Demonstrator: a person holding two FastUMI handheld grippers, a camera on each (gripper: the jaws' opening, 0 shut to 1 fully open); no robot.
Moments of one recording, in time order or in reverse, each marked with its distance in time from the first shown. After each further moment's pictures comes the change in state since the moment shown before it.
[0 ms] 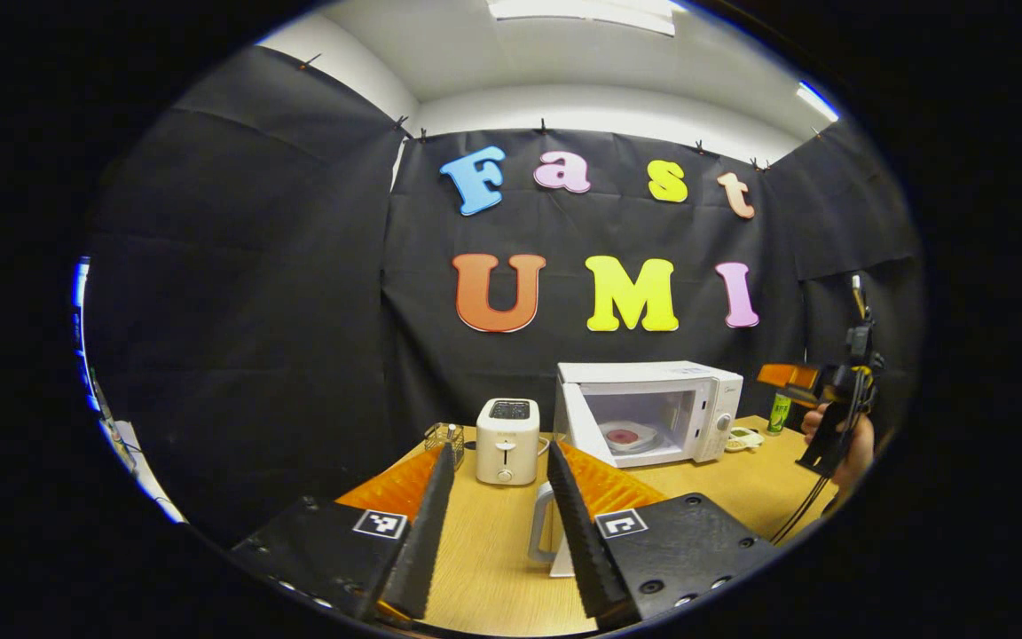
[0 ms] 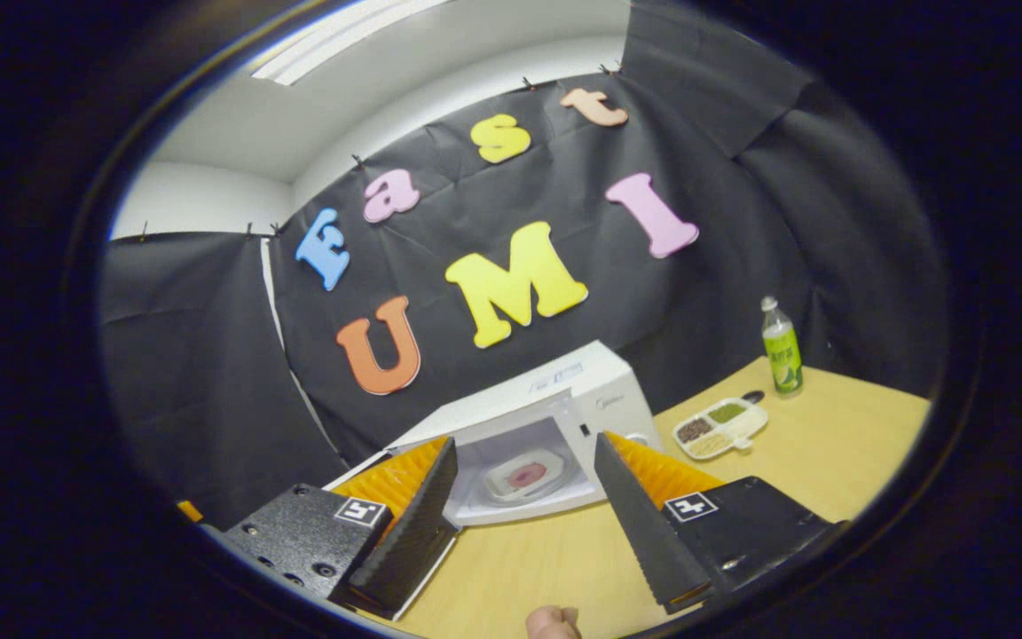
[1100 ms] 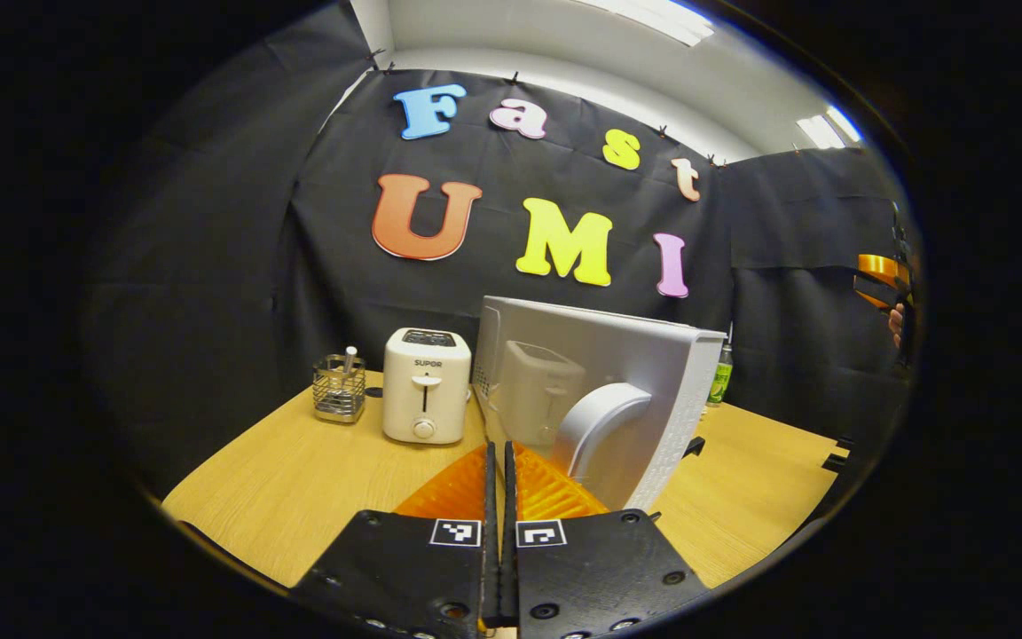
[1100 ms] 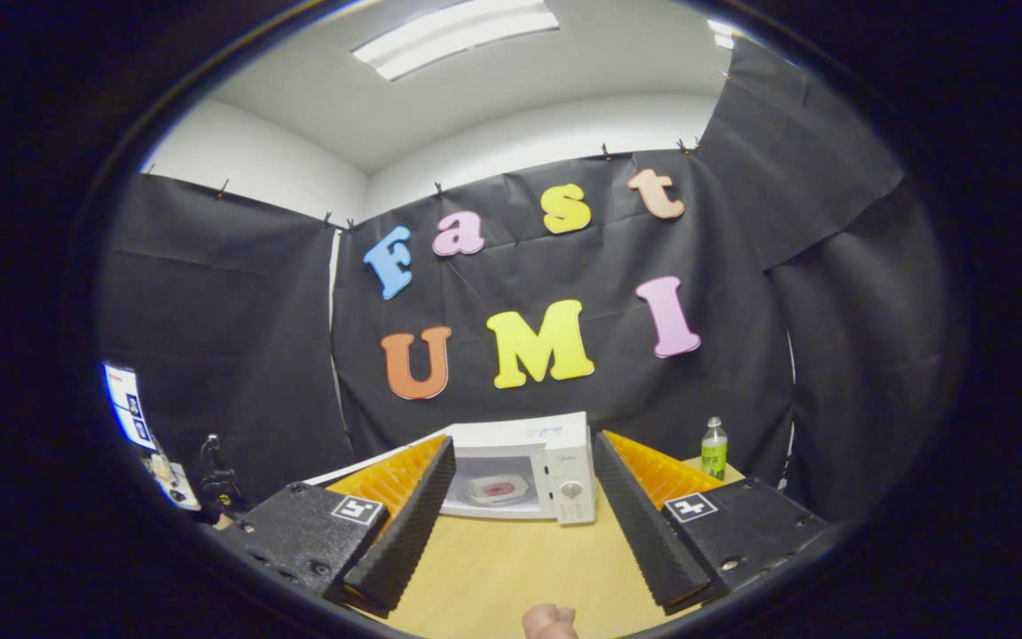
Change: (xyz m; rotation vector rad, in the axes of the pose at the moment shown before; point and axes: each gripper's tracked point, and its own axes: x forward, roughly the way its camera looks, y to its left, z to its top) left arm 0.087 -0.046 -0.119 -0.119 0.087 -0.394; right arm -0.167 -0.006 0.097 -0.238 -0.081 0.090
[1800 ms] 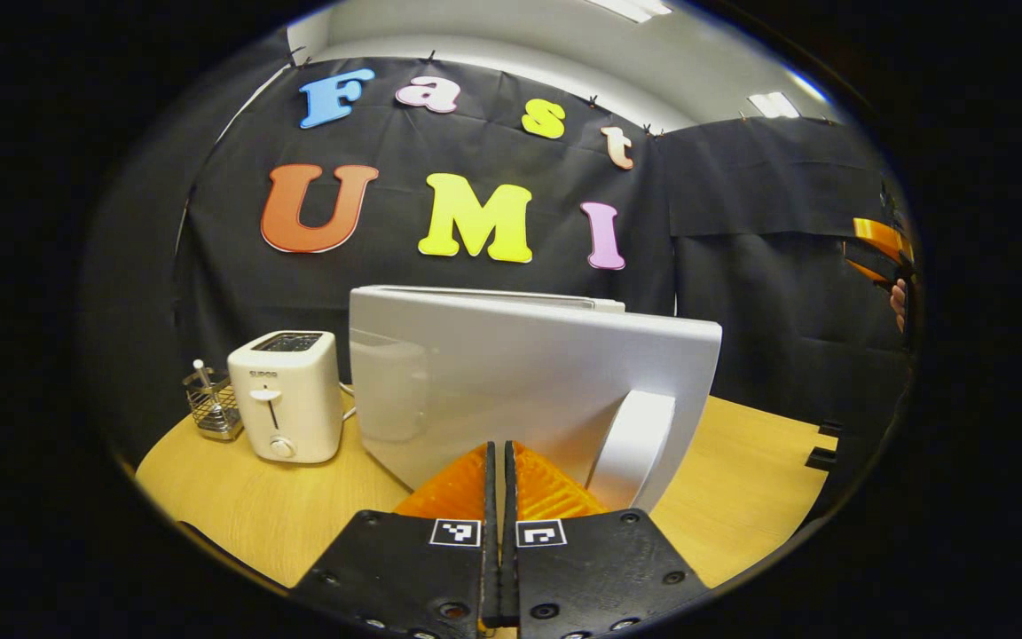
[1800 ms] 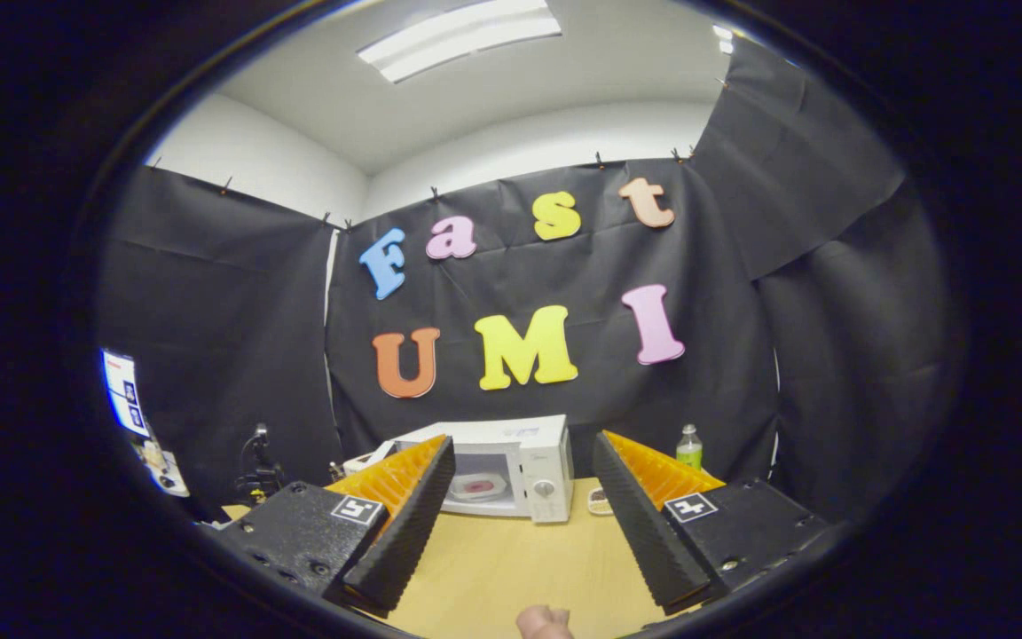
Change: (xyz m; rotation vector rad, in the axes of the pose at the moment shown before) left arm 0.105 -0.126 -0.012 0.089 0.062 -0.155; right arm -0.025 -0.043 -0.003 -0.030 -0.005 -0.018
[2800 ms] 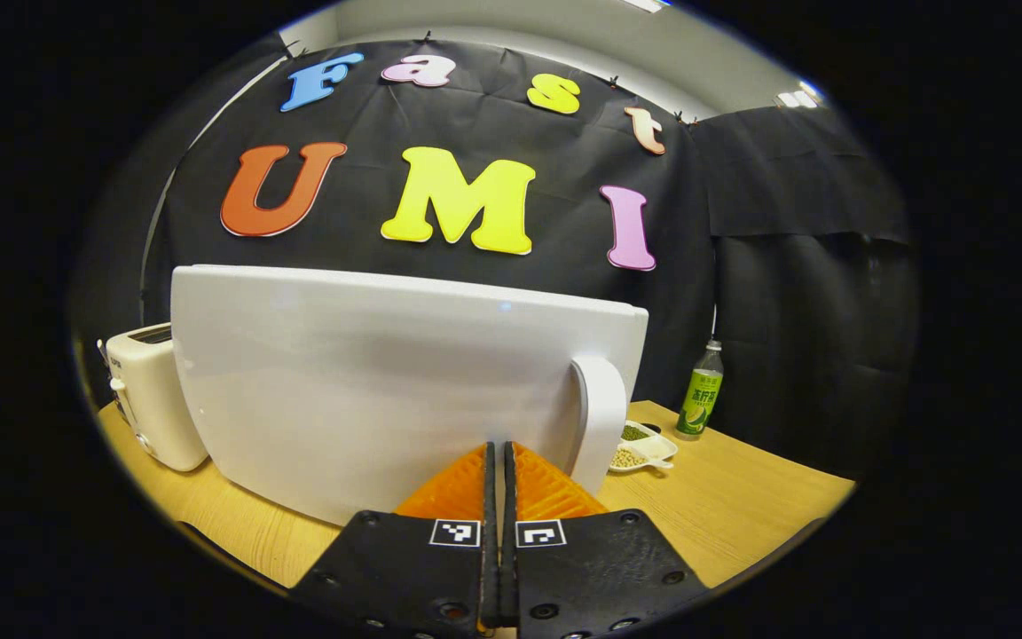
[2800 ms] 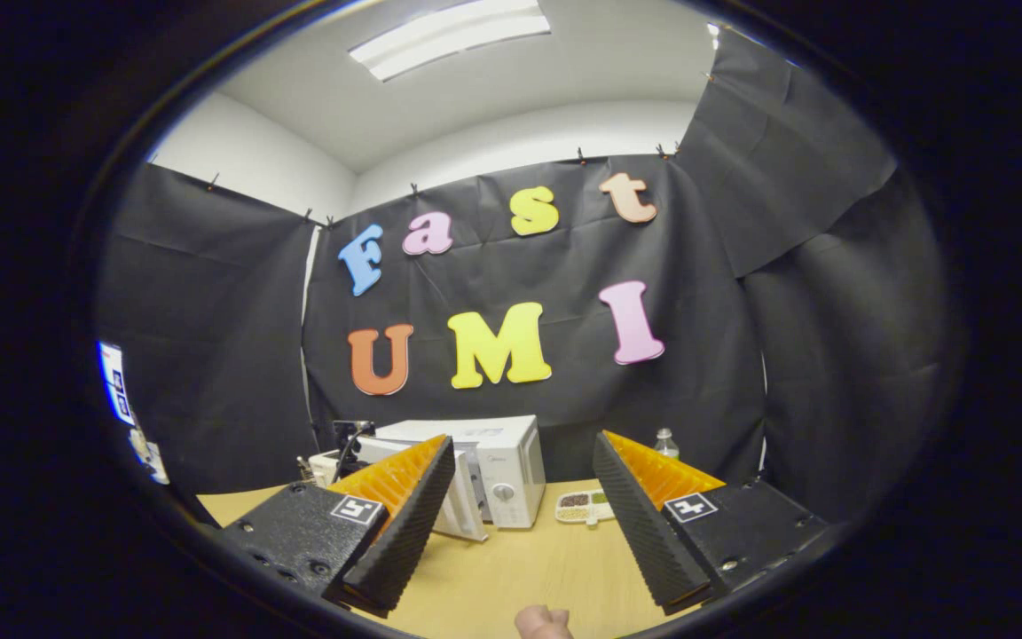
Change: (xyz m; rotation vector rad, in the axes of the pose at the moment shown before) left arm 0.211 -0.066 0.005 -0.054 -0.029 0.137; right arm 0.037 -0.066 -0.020 -0.010 -0.007 -0.031
